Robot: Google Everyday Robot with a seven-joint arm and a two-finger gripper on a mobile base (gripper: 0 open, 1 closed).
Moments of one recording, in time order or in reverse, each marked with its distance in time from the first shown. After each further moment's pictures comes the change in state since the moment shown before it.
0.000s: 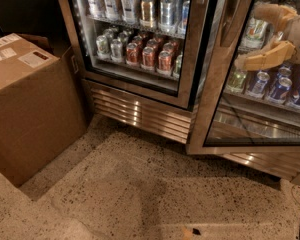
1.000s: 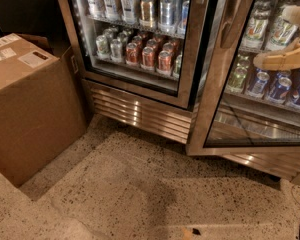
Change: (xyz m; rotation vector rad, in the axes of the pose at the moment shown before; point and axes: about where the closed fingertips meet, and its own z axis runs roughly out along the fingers) arm 0.010 -0.024 -0.045 0.152 -0.004 0.024
